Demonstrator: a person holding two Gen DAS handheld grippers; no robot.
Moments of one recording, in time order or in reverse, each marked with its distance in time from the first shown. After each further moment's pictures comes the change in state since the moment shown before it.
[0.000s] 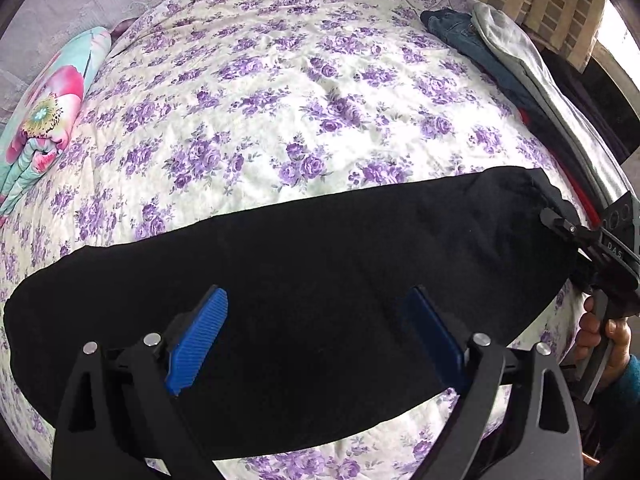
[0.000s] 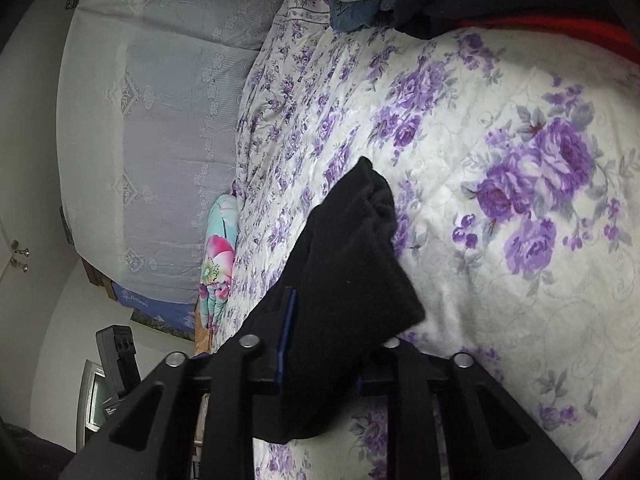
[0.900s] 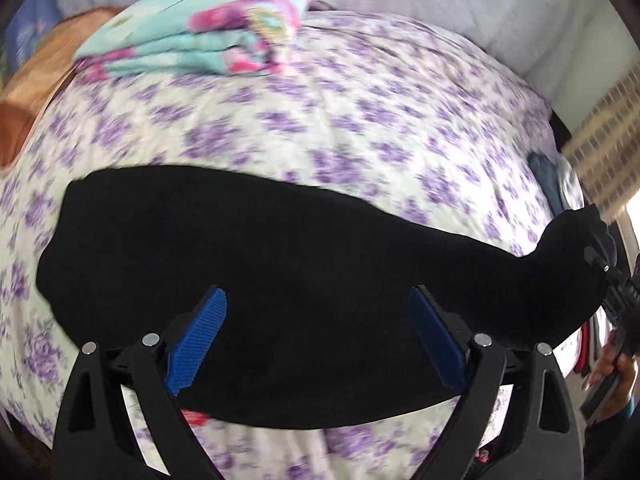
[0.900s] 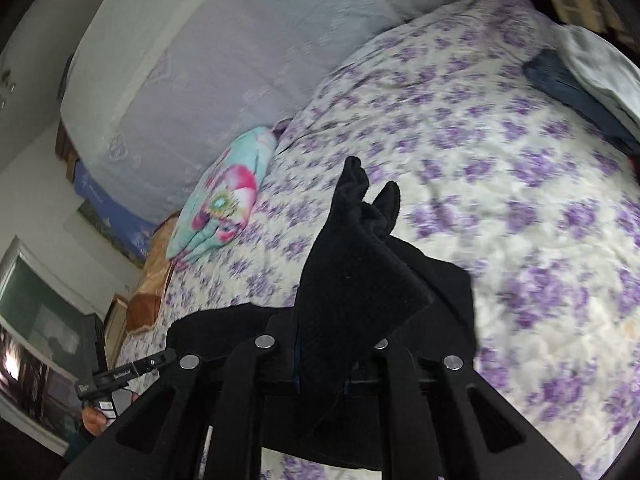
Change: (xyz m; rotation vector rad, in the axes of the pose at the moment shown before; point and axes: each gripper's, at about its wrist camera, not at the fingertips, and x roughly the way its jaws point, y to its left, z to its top) left arm -0.072 0.294 -0.114 -0.477 -0.157 -0.070; right arm 0.155 0.263 -0.109 -0.590 0.116 -0.245
